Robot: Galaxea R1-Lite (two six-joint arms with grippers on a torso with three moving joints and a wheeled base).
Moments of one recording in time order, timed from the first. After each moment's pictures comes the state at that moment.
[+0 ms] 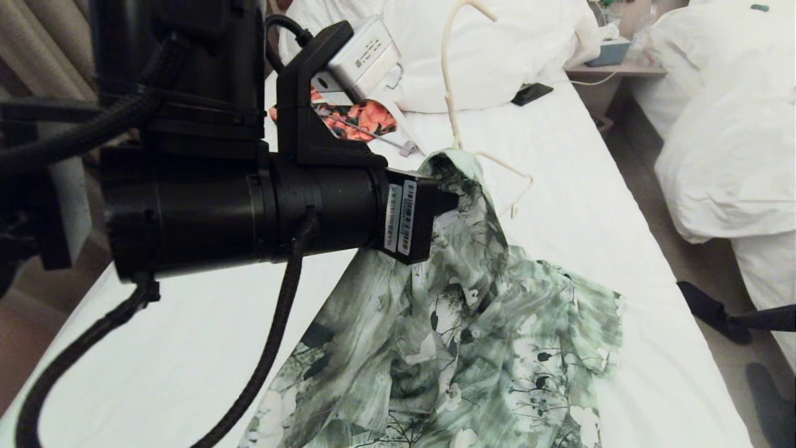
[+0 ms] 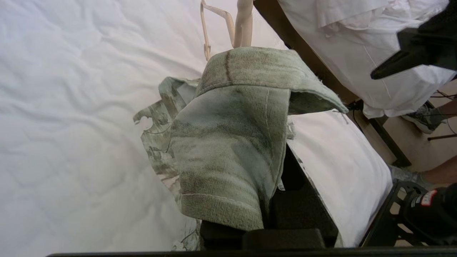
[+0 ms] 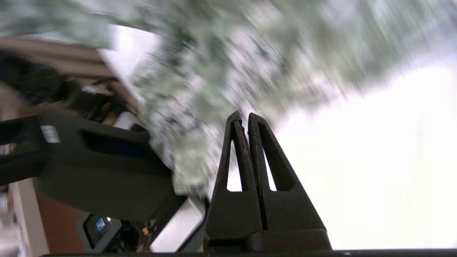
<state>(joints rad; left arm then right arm) -0.93 1.54 -1.32 0.02 0.06 -0.05 -0.45 1.56 -1.21 1.02 1.05 -0.80</state>
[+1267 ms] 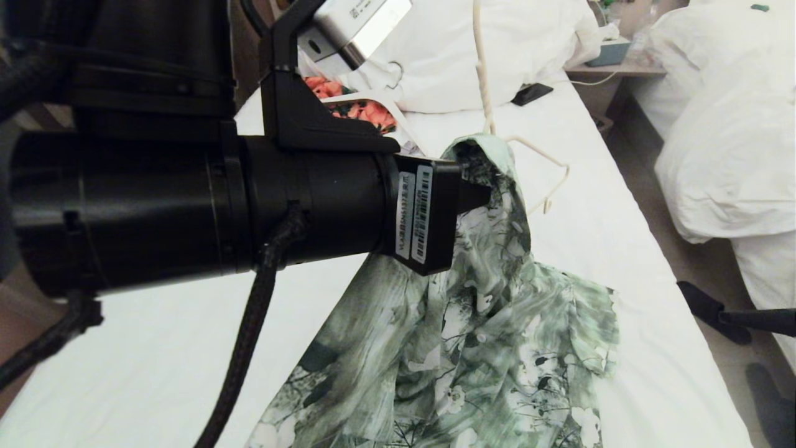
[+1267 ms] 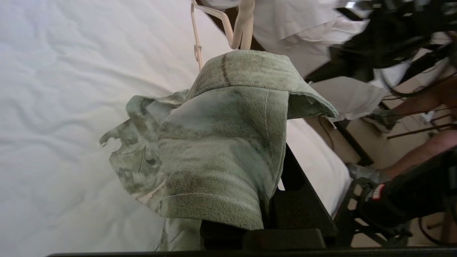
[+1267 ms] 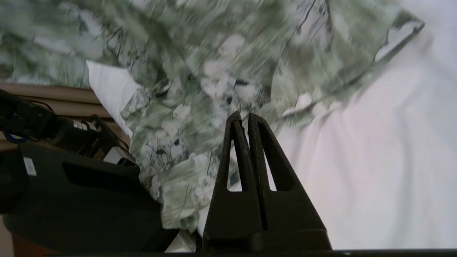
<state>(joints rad) -1.02 1.51 -1.34 0.02 0.05 -0.08 -0.45 1.48 -0.97 0.56 1.15 -0.55</state>
